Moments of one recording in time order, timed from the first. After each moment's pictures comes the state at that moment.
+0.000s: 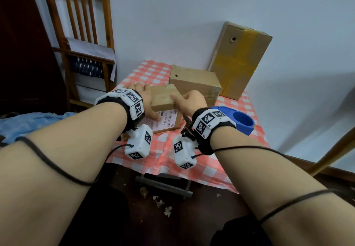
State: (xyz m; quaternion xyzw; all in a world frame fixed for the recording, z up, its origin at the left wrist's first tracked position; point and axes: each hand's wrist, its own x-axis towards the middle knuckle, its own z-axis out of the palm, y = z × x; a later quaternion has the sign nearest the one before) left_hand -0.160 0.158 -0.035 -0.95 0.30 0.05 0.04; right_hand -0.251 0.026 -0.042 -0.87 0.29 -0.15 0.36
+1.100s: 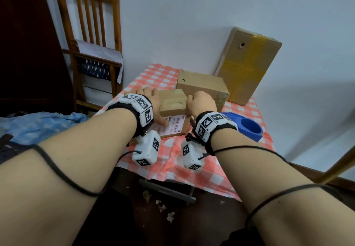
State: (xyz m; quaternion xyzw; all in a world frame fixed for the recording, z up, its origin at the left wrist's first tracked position) left_hand -0.161 0.157 -0.035 -0.95 0.31 0.05 0.05; right_hand -0.238 0.021 -0.033 -0.92 0.32 -0.15 0.19
